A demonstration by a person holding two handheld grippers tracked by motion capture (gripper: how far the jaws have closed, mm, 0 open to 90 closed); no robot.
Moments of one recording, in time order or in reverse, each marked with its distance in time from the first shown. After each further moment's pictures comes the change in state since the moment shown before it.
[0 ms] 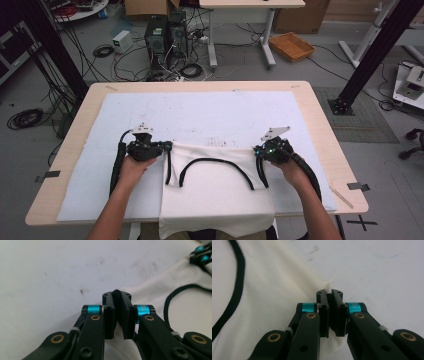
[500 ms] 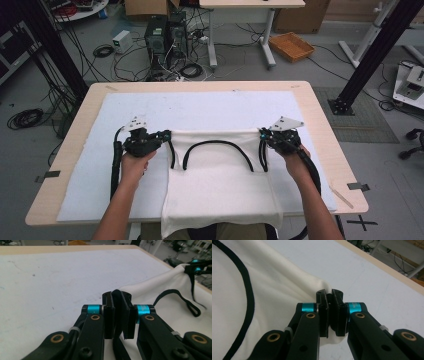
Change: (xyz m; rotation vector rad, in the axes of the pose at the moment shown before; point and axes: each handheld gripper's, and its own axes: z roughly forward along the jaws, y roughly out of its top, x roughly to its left) left arm -0.010 -0.010 -0.021 -0.172 -0.045 -0.015; right arm -0.004 0.008 -0.031 -0.214 -0.113 0.017
